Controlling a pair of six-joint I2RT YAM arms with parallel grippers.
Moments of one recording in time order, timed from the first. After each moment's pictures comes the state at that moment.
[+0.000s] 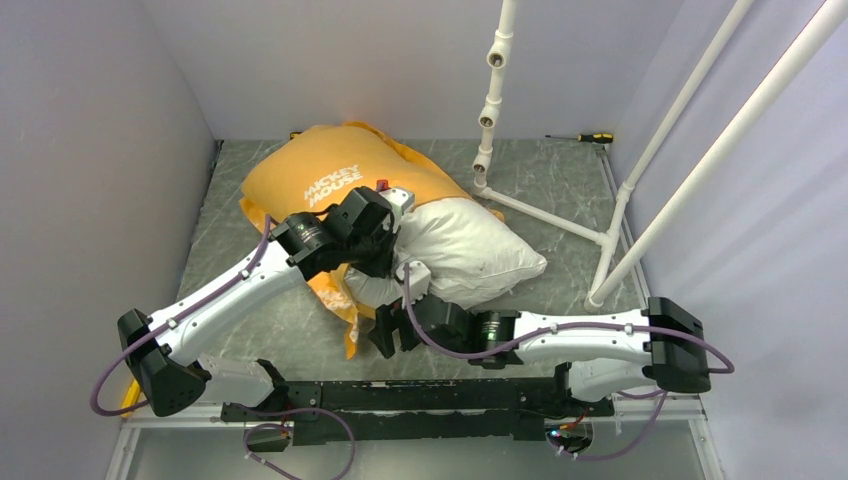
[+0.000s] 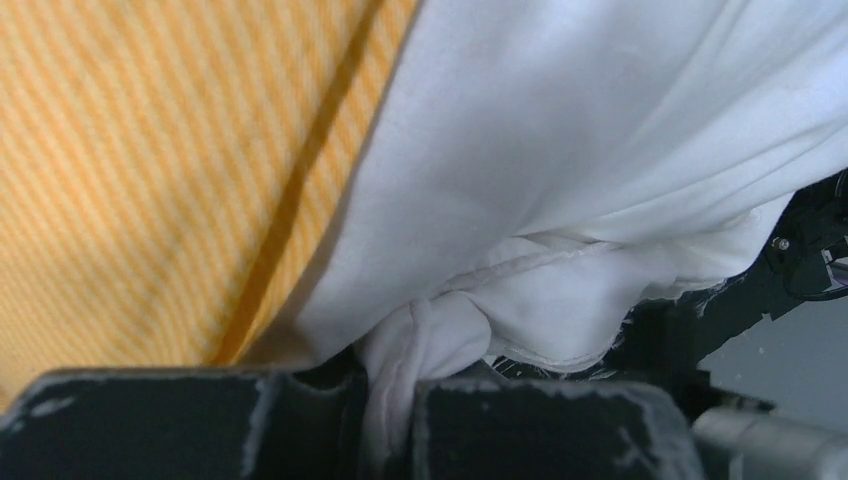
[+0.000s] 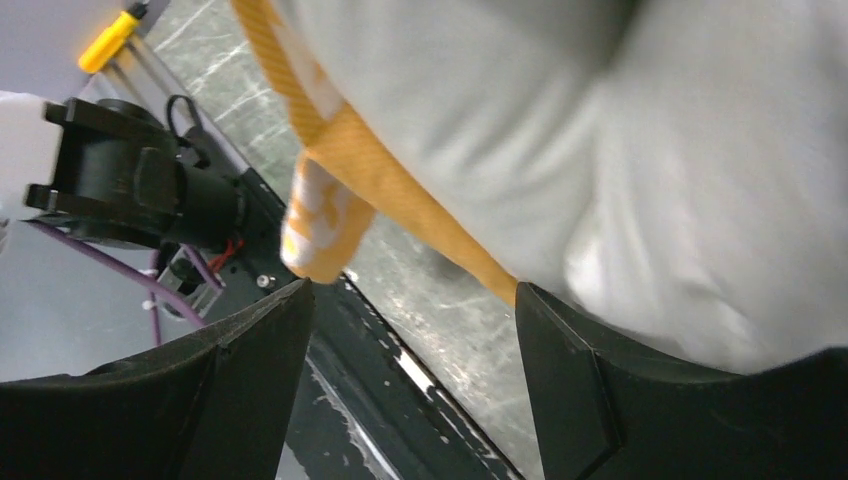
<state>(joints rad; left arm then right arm) -0.84 1.31 1.35 -0.91 -0.08 -0.31 1.37 1.31 0.83 0.01 0.33 0.60</state>
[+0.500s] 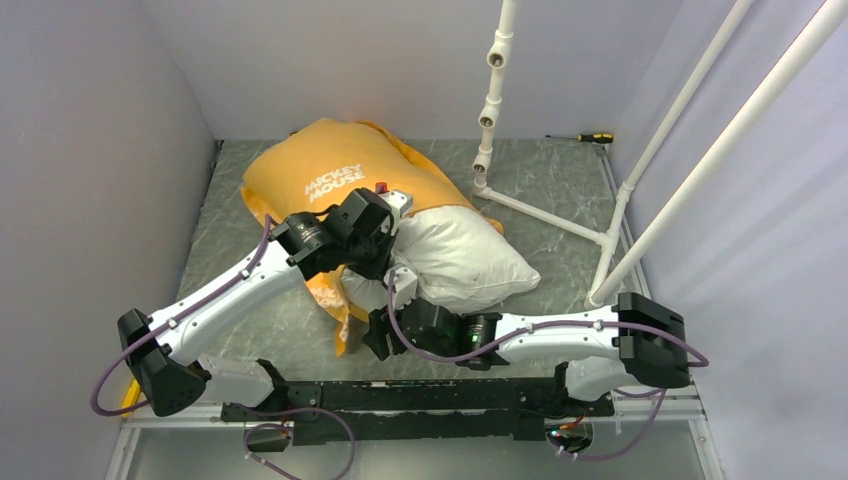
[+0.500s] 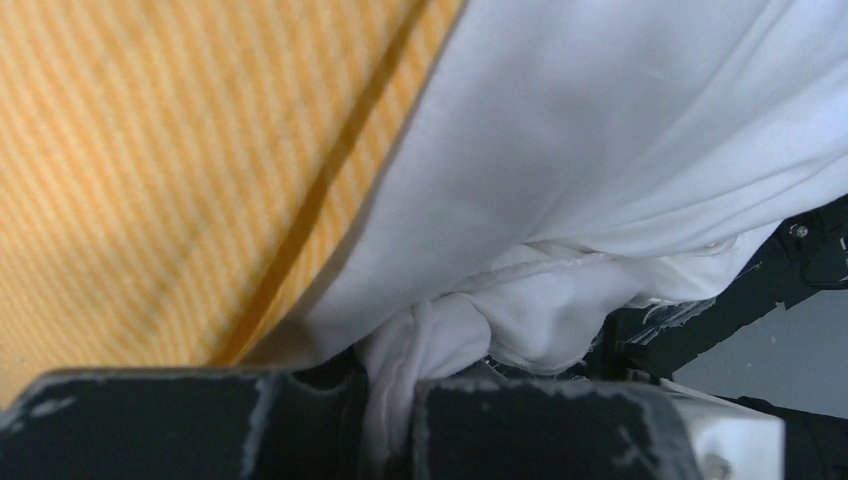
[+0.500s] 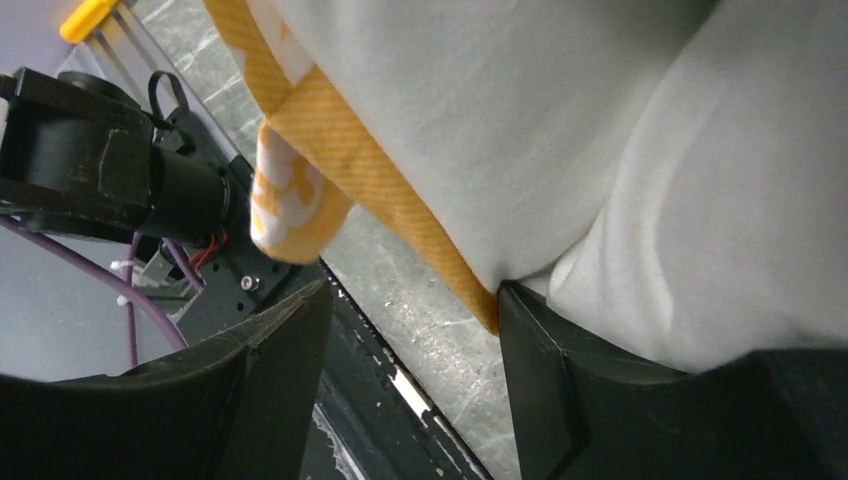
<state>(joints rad) -0.84 1.31 1.35 -0.93 -0.08 -0.31 1.36 1.38 0.77 0.14 0.30 0.57</state>
